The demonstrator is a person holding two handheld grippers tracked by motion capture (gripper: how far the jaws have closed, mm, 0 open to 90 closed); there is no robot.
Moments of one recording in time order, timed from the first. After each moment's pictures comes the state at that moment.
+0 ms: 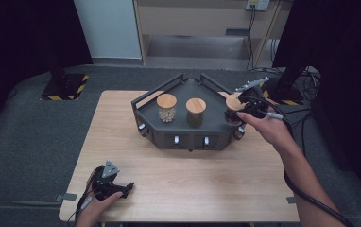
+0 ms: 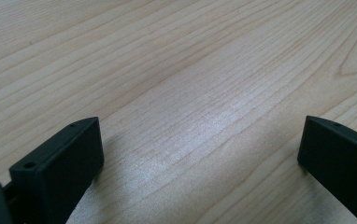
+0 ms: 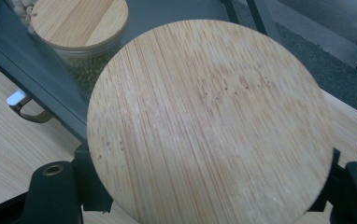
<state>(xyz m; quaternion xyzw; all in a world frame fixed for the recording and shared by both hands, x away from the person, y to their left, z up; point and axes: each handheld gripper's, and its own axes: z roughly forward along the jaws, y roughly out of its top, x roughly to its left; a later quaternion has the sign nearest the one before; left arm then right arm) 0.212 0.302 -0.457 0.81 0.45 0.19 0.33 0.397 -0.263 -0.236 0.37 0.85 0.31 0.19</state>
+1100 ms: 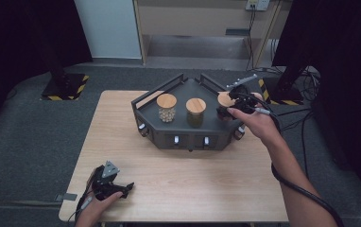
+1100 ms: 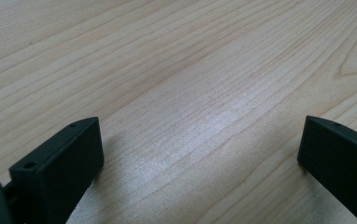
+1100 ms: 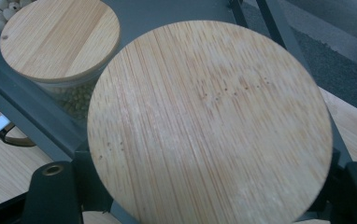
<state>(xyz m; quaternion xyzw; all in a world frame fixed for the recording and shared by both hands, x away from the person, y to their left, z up) 0.212 0.302 -0.457 0.81 0.45 0.19 0.33 0.424 -0.243 -0.252 0.38 0.85 0.32 0.18</state>
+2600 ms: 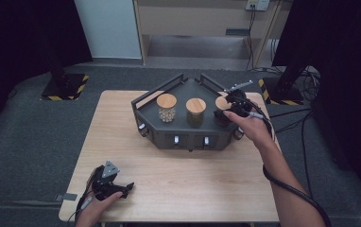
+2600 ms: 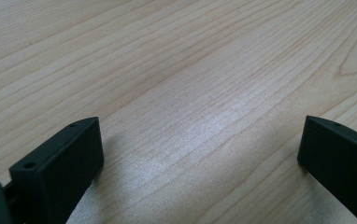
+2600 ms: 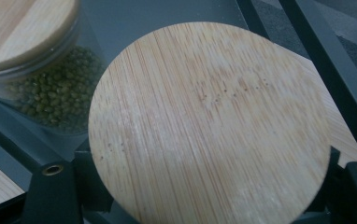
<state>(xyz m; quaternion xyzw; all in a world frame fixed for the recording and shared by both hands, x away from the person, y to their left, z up) 0.212 0.302 -0.457 0.81 0.45 0.19 0.33 0.436 -0.240 -0.285 0.41 0.84 0.32 0.18</state>
